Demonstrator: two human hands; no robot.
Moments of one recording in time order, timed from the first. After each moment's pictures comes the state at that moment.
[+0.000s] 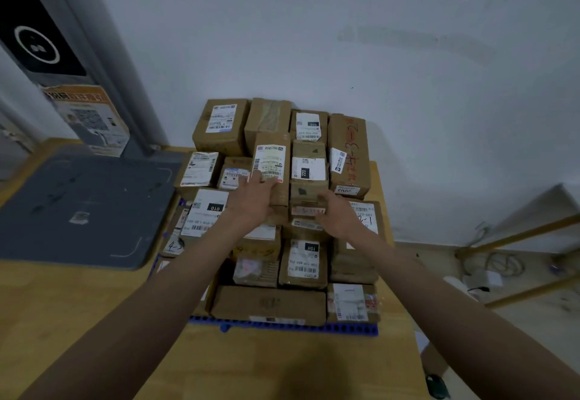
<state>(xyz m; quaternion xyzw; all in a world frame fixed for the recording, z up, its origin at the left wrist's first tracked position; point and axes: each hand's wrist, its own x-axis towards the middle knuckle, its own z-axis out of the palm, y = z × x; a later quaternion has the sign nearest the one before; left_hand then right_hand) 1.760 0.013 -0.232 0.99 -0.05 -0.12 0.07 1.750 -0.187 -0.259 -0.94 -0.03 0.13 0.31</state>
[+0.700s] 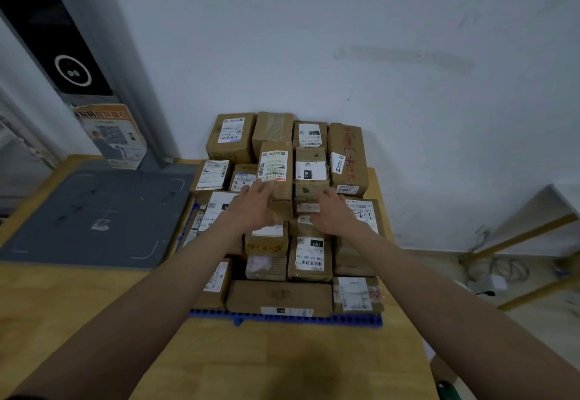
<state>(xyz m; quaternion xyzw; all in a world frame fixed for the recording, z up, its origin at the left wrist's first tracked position) 1.722 0.038 -0.222 0.98 -0.08 -0.14 0.10 1.712 -0.161 -0.224 -0.97 -0.04 0.14 0.19</state>
